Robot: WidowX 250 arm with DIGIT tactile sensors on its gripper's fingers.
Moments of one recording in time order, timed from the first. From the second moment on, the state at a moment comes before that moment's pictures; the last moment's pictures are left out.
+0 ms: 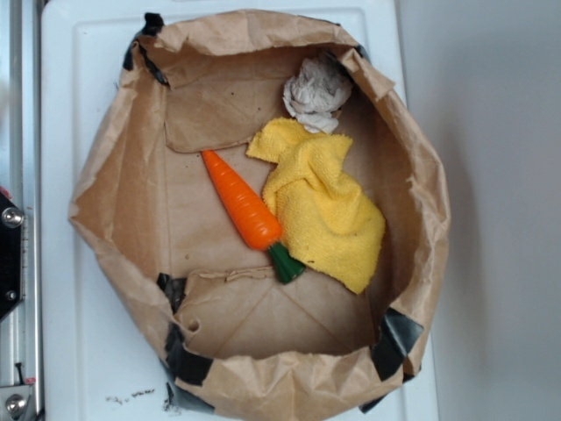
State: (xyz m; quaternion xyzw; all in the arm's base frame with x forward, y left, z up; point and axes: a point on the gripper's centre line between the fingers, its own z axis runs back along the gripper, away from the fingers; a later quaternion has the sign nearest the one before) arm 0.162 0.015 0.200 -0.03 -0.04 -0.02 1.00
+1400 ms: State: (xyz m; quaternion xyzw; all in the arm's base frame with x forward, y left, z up) arm 0.272 0.033 0.149 -0.01 -0.03 -0.16 0.99
